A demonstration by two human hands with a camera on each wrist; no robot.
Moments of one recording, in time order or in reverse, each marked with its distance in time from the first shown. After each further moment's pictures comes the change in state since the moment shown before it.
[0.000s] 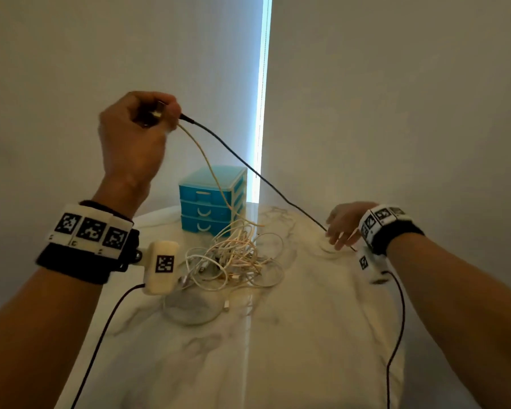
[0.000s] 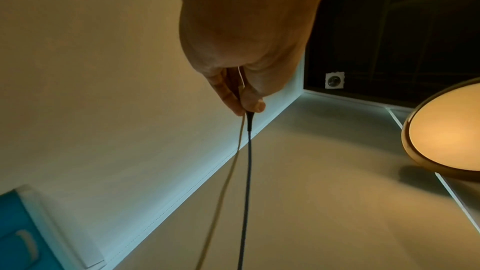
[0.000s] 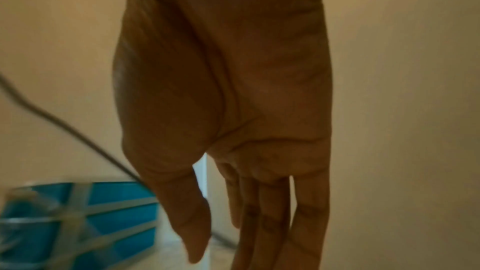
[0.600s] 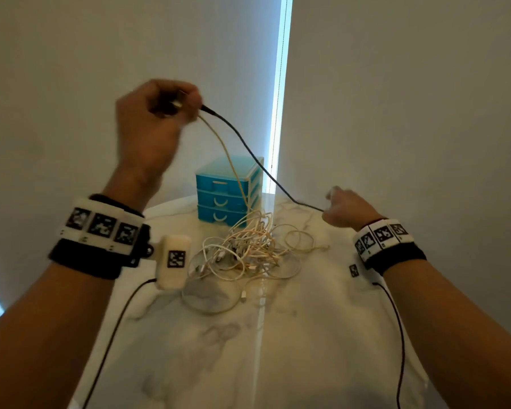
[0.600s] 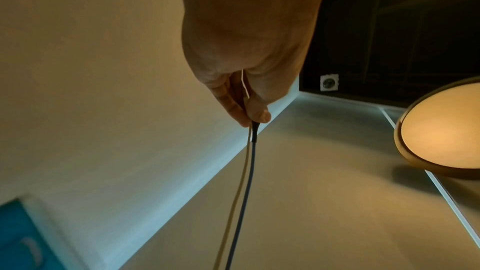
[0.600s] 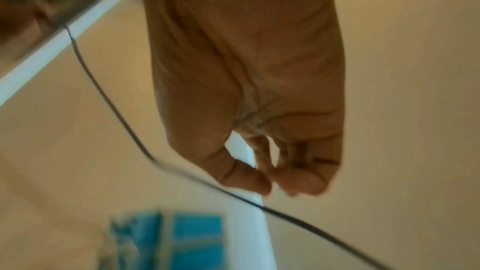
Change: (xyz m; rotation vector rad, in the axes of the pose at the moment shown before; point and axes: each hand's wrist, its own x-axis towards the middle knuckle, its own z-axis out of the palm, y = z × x) left_hand -0.004 0.001 -0.011 -0.032 -0.076 0.039; right_hand -0.013 -0.045 0.048 -0.249 0.433 -0.223
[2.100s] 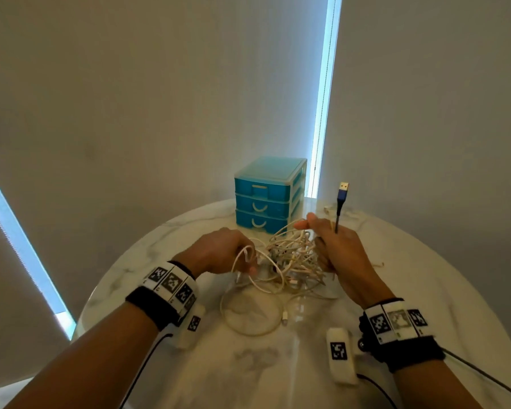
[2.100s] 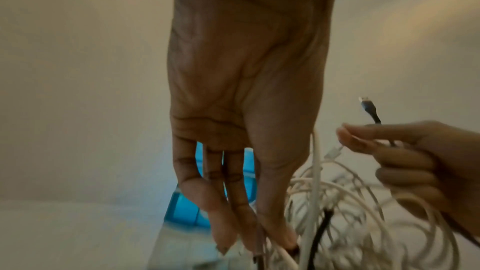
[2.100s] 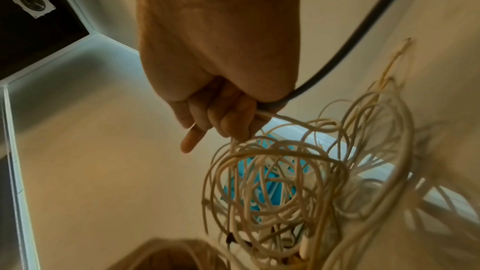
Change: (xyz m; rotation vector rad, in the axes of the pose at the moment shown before) left_hand -0.094 -0.141 -0.009 0.950 -1.138 -0.426; right_hand -0.058 -0.078 0.097 1.283 -0.089 -0.218
